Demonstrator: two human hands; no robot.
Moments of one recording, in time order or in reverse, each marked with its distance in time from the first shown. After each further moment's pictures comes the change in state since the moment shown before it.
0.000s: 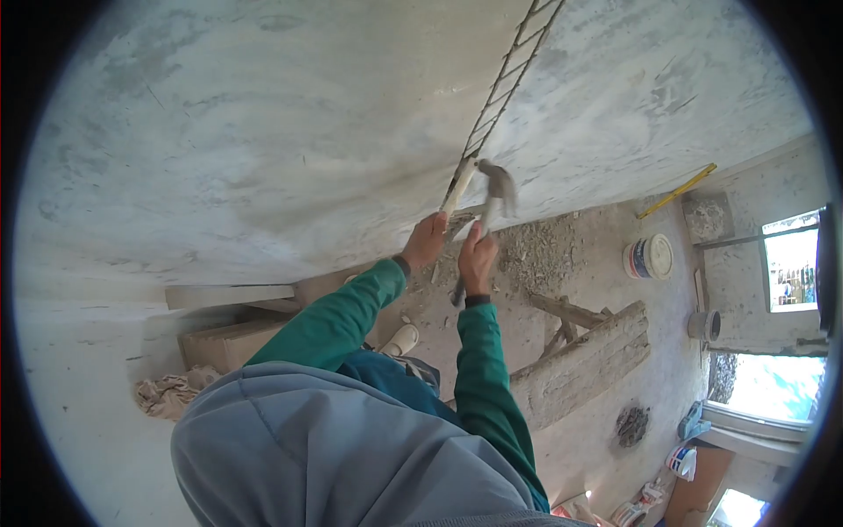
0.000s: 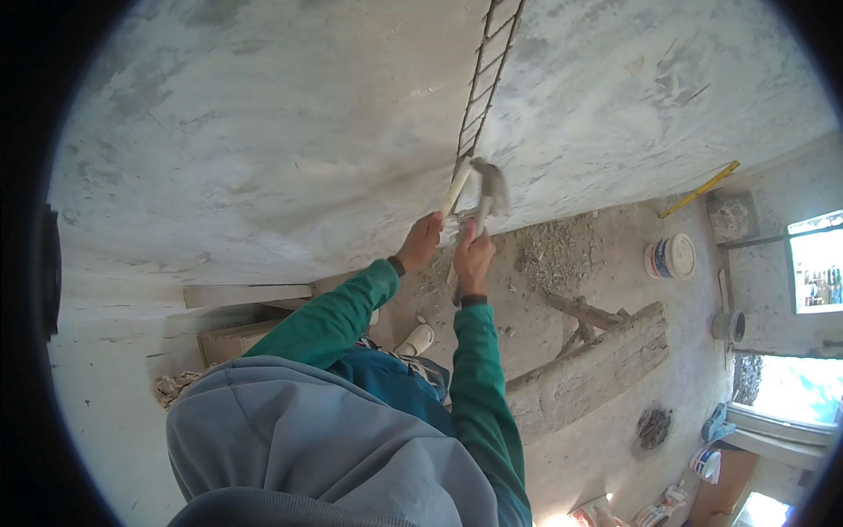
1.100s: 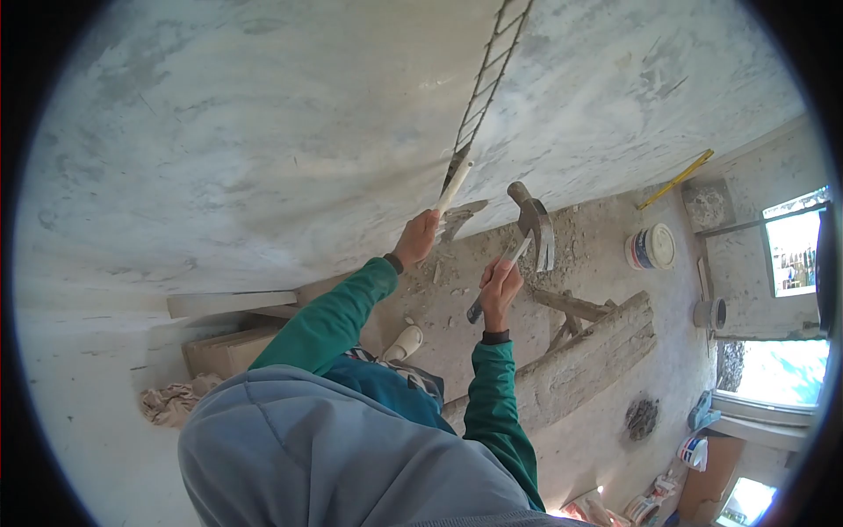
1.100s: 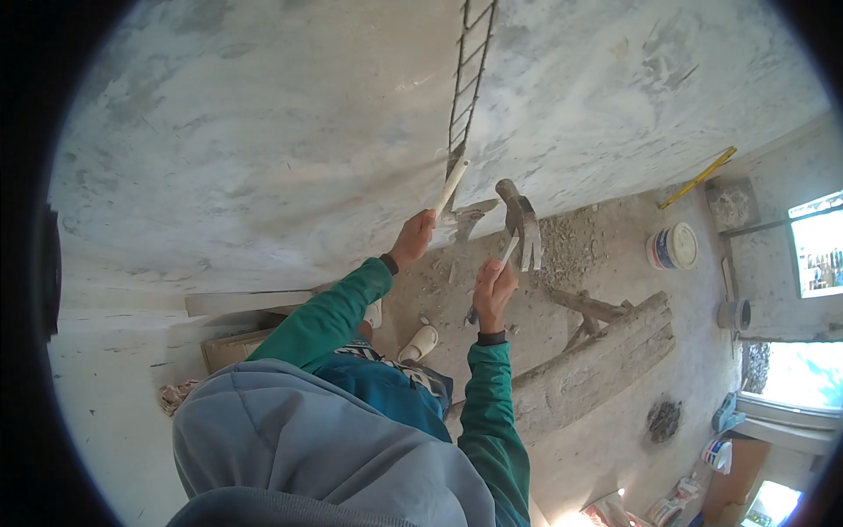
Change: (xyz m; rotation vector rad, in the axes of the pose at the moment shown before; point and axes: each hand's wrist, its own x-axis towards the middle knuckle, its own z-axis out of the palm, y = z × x) left_hand 0.005 -0.019 -0.007 0.063 -0.049 0.020; right_hand -0.029 -0.012 -0.067 0.427 0.012 0.162
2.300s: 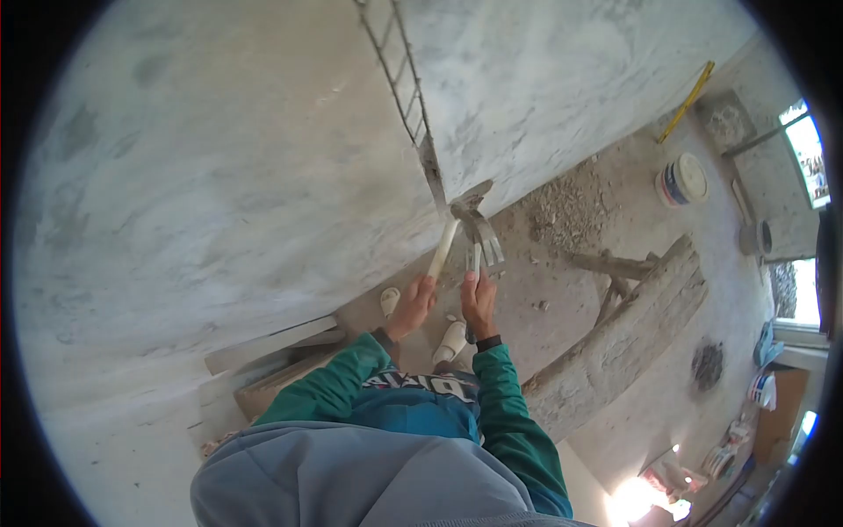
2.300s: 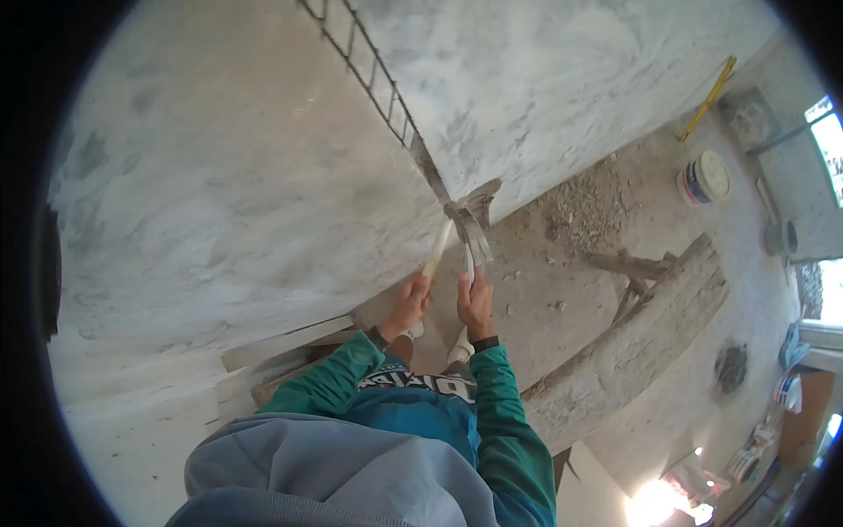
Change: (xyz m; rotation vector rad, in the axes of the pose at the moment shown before) left_hand -0.102 -0.015 0.008 -0.322 -0.209 -0.481; right_hand -0.050 0.089 0.033 -0.067 -0.074 0.193
